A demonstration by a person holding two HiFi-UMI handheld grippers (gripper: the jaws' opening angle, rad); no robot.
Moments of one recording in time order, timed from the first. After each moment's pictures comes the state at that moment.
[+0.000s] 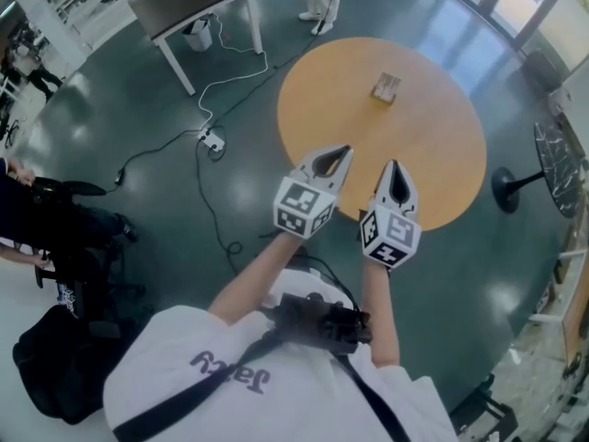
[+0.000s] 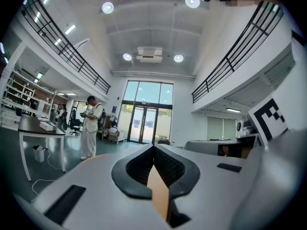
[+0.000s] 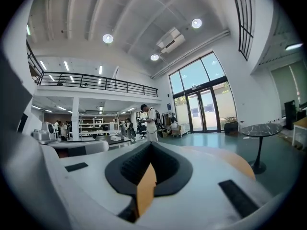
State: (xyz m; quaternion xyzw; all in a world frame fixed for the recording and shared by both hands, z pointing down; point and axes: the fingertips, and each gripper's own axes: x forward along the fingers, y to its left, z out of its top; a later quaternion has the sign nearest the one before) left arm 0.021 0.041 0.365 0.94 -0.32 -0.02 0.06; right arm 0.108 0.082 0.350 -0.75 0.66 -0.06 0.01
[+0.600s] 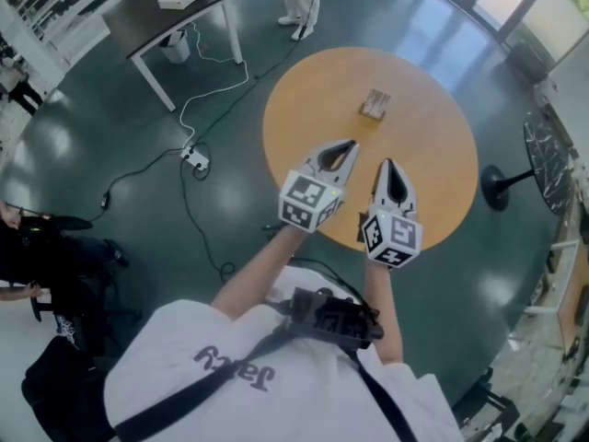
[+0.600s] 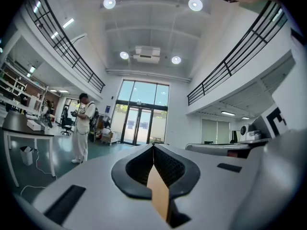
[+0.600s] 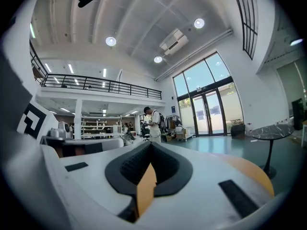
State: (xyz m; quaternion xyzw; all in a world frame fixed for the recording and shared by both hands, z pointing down) left arm 0.059 -0.052 0.346 0.96 -0.28 -0.03 0.06; right arm 0.120 0.000 0.338 -0.73 0.68 -0.04 0.02
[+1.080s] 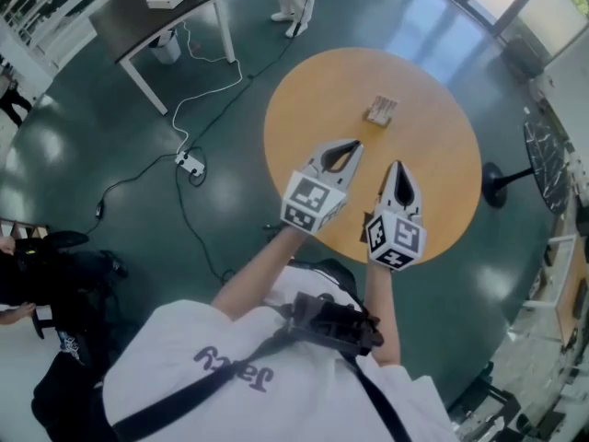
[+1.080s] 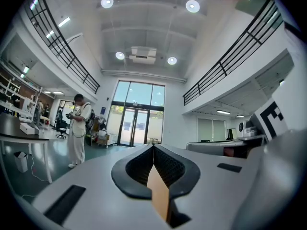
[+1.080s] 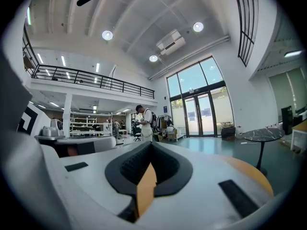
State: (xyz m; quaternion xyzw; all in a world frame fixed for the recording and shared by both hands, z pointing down) left arm 0.049 -0.100 0.345 0.96 -0.26 -0.04 0.04; right arm 0.120 -0.043 0.345 -0.77 0.64 -0.04 0.01
